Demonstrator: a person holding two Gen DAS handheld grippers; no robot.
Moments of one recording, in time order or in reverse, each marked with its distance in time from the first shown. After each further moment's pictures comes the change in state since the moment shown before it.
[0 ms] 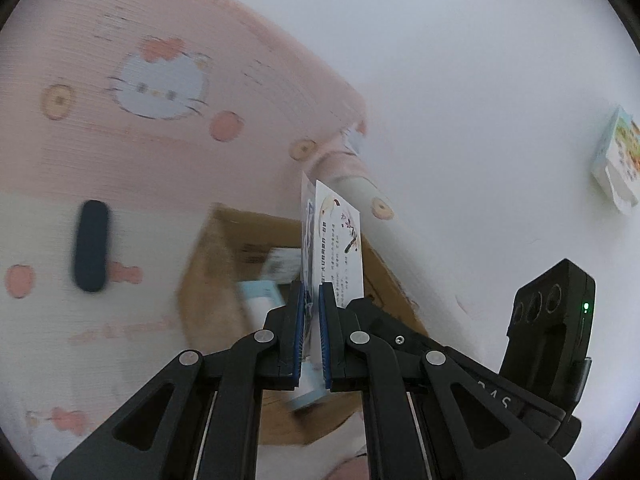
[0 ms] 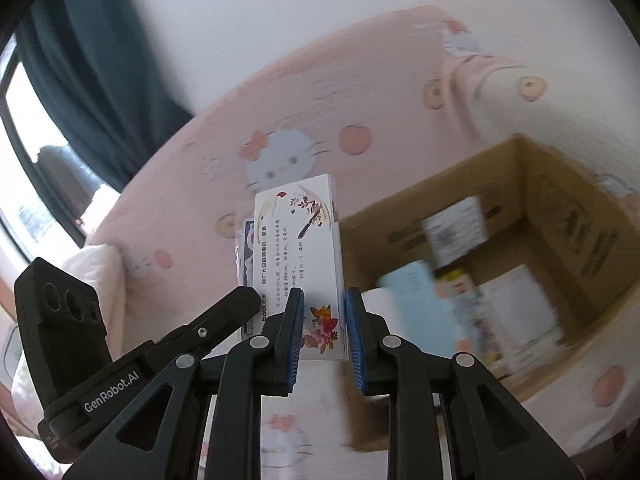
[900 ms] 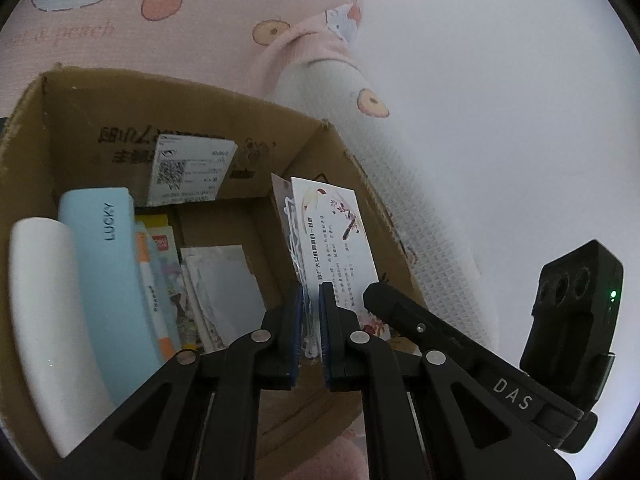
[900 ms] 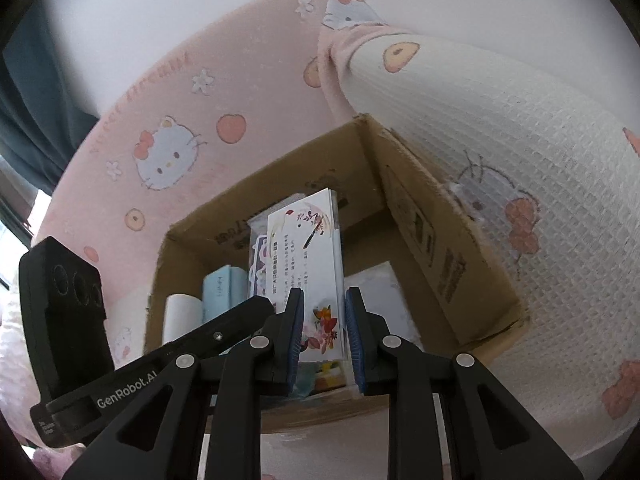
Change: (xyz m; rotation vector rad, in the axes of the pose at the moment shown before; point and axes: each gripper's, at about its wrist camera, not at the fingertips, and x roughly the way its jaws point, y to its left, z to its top) left arm 0.163 -0.053 -0.049 -0.076 0.263 0.001; right arm 0.005 -0.148 0.036 0.032 0.141 -0.170
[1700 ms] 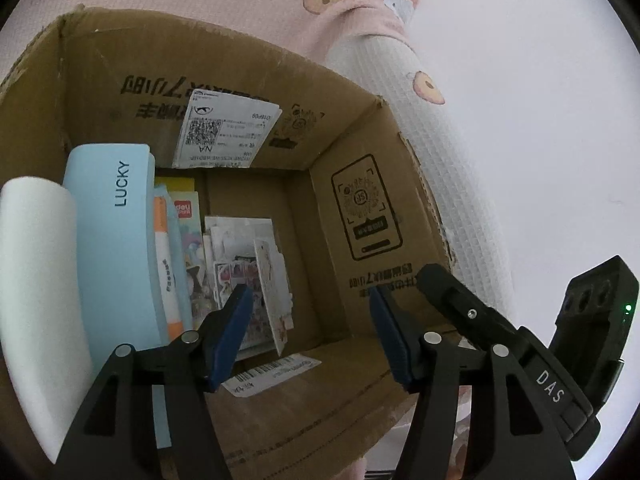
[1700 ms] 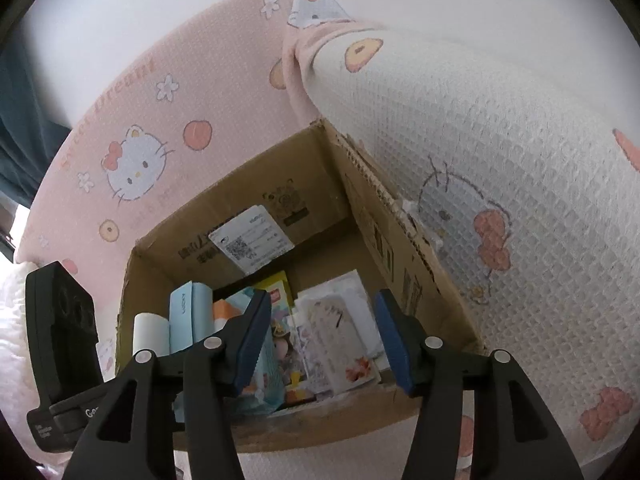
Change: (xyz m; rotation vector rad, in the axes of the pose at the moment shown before) left arm 0.017 0.017 0.005 -0.130 0.088 0.090; right arm 0.009 -0.020 0.014 0.046 0.015 -0.059
